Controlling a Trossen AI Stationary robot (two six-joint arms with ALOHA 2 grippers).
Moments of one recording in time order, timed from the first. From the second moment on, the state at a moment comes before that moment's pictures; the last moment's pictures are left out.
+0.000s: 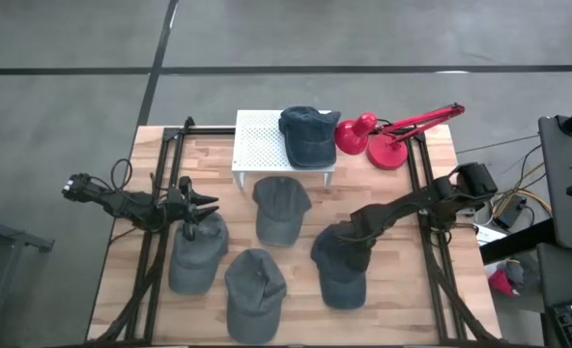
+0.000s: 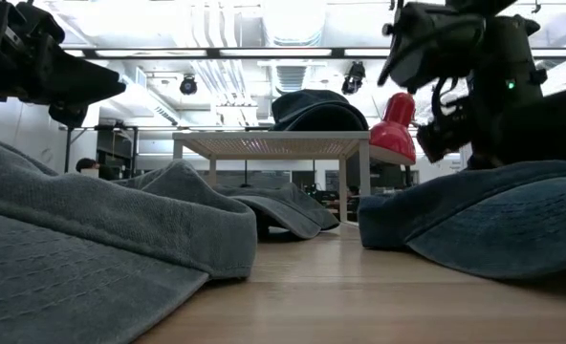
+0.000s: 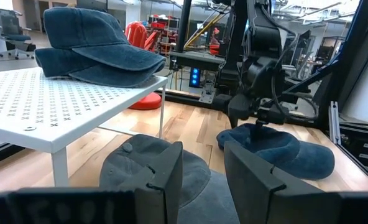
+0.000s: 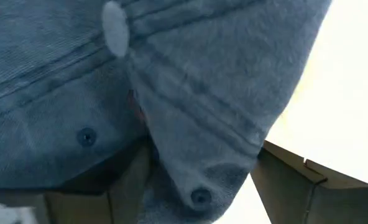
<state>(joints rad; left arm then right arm) -0.36 0.06 0.04 -0.03 -0.56 -0.14 0.23 1.69 0.92 -0.85 -0.13 0.67</state>
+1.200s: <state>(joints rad) -0.36 0.06 0.04 -0.02 -0.56 -0.21 0.13 1.12 1.11 -0.86 -0.32 0.66</state>
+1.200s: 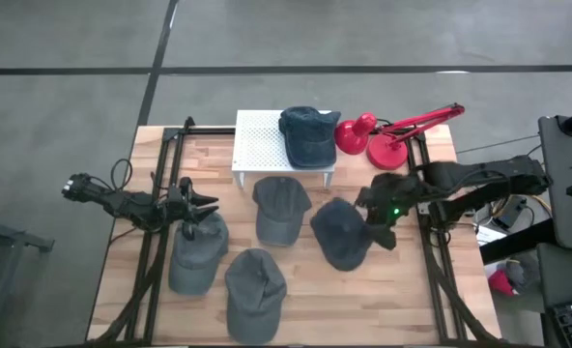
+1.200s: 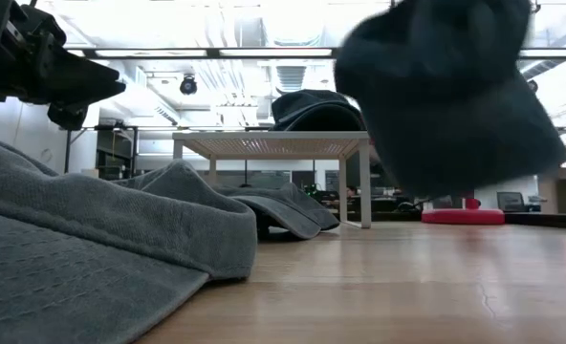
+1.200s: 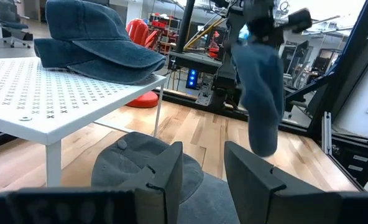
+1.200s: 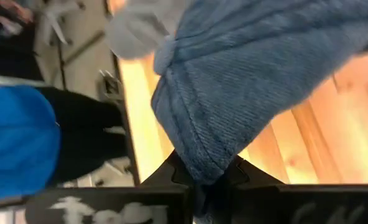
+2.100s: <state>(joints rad) -0.36 0.06 0.05 -0.03 -0.56 -0.17 -0.26 1.44 1.95 -1.23 -0.57 0.09</state>
